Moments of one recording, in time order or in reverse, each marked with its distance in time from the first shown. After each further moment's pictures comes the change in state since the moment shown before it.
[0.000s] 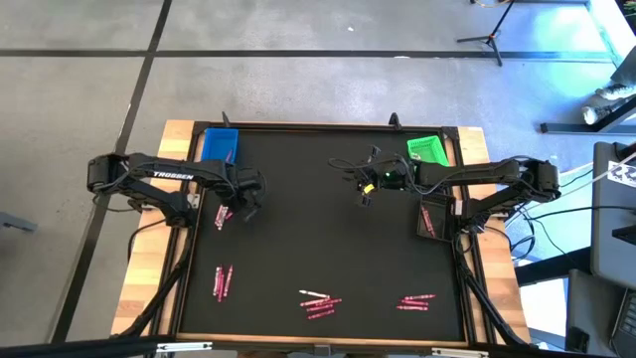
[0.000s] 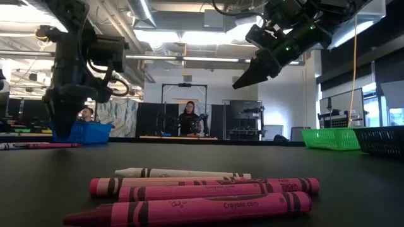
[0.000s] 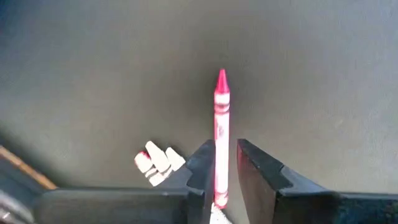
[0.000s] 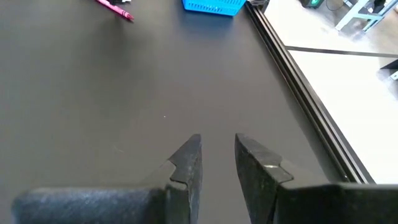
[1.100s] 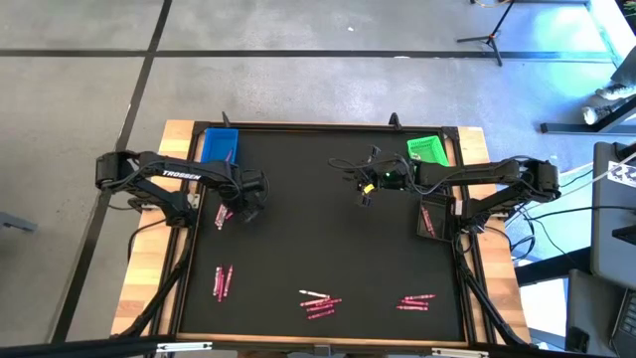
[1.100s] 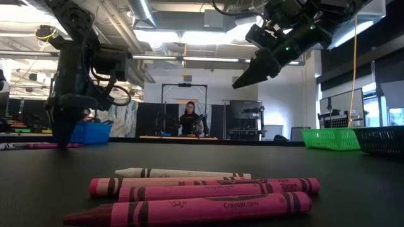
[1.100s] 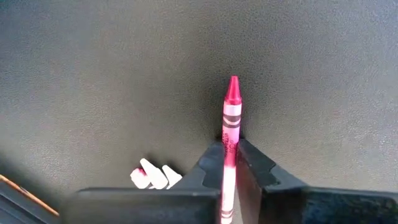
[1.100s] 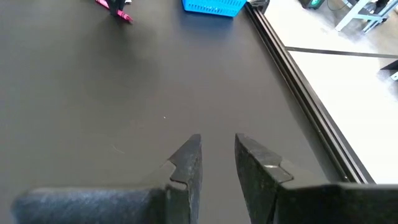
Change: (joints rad) left arm 0.010 0.087 -0.015 0.064 -0.012 0.029; right arm 0.000 0.000 0.000 0.003 -0.001 0.000
